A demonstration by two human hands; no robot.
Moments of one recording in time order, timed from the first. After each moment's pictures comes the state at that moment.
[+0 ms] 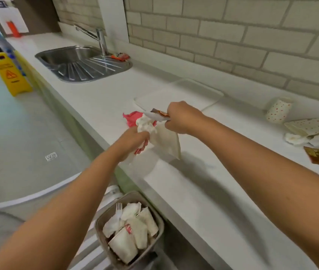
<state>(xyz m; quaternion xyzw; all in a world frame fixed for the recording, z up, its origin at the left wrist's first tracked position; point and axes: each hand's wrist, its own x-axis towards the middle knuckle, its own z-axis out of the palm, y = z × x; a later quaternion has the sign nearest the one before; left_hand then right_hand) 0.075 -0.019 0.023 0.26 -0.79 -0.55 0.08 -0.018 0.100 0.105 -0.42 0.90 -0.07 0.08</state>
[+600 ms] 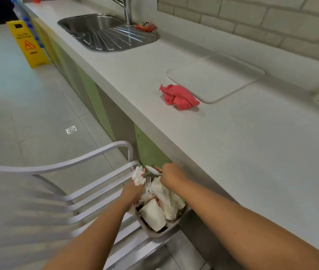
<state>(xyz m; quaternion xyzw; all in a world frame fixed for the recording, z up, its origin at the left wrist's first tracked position) 0.229 -0.030 -0.177 0.53 -0.65 -0.55 -0.04 0.121 0.052 -0.098 -0.36 0.88 -0.05 0.30</state>
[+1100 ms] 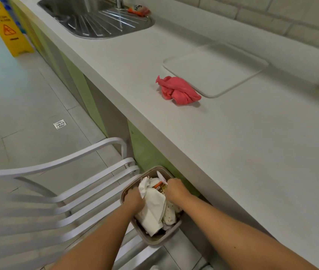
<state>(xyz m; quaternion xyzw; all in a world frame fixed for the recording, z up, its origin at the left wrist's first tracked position) 0.210 -0.040 -0.255 0.45 -0.79 -0.36 -0.20 0.109 0.060 -0.166 -0.27 0.88 -0.06 0.37</state>
